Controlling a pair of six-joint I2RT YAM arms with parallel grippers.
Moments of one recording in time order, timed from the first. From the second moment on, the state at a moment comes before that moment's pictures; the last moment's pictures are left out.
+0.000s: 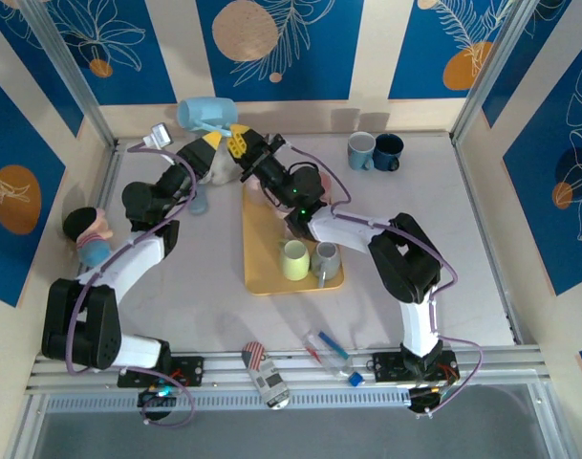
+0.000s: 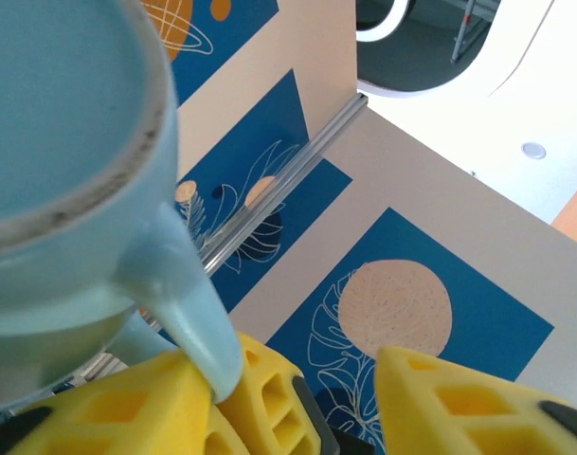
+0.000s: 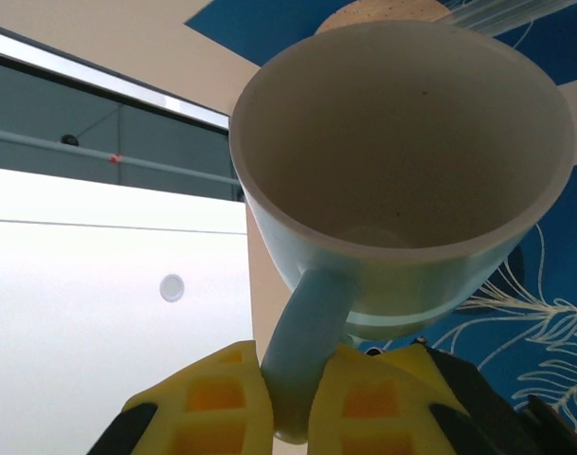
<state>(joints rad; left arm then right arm) -0.21 1.37 0.83 1.15 0.59 -1.21 0.76 1.96 1.38 1.14 -0.10 2.09</state>
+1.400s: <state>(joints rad) -0.19 1.15 0.83 0.51 0.78 -0.87 0.63 1.75 1.41 0.72 -0.68 1.01</state>
